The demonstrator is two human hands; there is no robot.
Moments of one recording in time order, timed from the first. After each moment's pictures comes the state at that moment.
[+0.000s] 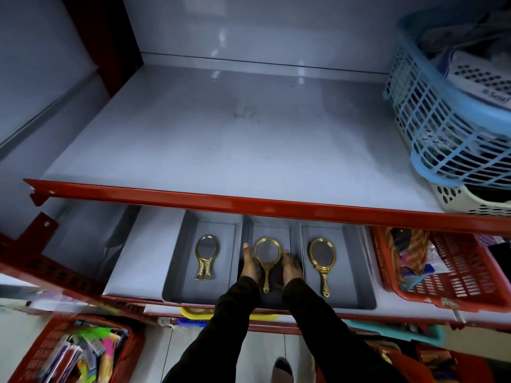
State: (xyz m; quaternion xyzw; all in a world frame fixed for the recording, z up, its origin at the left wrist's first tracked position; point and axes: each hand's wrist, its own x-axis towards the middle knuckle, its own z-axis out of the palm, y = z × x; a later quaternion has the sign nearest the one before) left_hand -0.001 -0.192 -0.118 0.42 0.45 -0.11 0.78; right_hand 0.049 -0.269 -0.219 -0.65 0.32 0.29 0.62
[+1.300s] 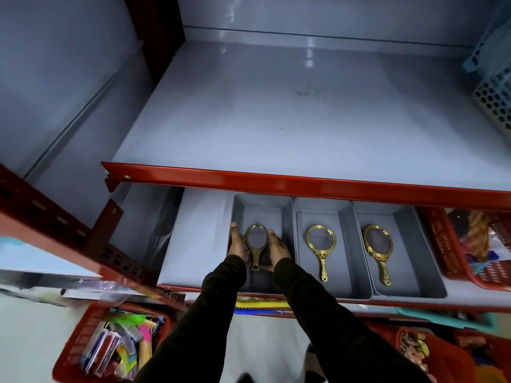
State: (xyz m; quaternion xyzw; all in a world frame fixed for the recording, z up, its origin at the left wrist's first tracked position) left_hand -0.031 -0.012 -0.184 0.43 0.48 -0.09 0.76; right_hand 0.011 -0.097 -0.242 -0.63 0.29 0.36 0.63
